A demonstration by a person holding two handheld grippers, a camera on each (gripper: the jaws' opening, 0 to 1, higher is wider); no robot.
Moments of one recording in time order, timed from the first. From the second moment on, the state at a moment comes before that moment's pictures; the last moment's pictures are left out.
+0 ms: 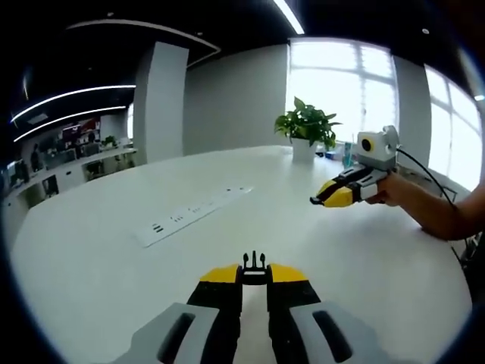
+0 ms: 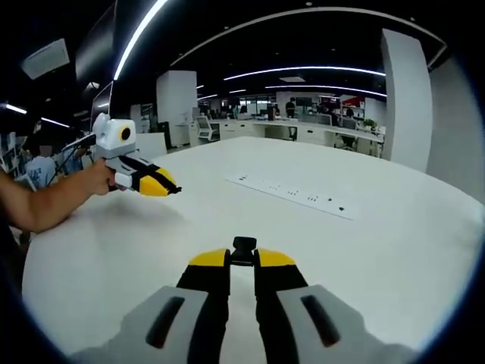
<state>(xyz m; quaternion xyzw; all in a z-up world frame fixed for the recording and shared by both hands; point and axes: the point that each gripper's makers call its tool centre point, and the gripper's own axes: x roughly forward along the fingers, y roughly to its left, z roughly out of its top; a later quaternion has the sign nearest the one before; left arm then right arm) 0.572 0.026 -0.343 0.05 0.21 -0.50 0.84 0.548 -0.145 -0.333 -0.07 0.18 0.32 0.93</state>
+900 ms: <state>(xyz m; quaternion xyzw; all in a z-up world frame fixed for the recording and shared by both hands) 0.549 0.049 -0.347 0.05 0.22 -0.46 0.86 0.531 -0.128 -0.329 -0.07 0.18 0.35 0.92</state>
